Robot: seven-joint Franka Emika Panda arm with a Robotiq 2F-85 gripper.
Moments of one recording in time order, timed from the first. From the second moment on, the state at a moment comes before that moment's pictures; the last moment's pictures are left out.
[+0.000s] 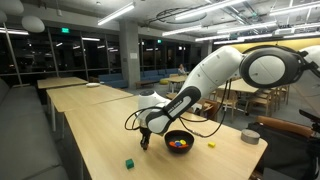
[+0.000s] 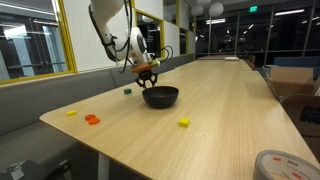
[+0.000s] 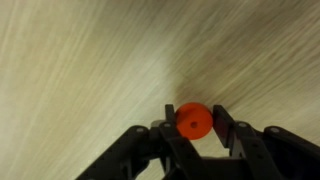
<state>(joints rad) 0.22 0.70 0.02 -1.61 -0.32 2.49 -0.13</state>
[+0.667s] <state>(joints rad) 0.25 0.57 -0.13 -1.68 -0.47 2.44 0.14</state>
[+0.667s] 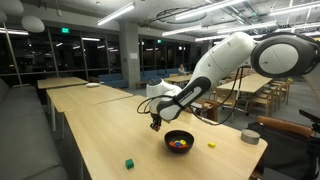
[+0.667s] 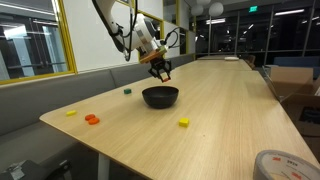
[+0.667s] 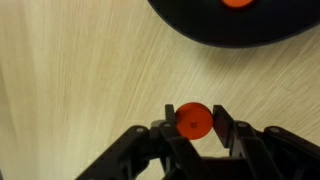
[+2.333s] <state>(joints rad) 0.06 0.43 0.09 -1.80 -0.13 2.09 -0.30</state>
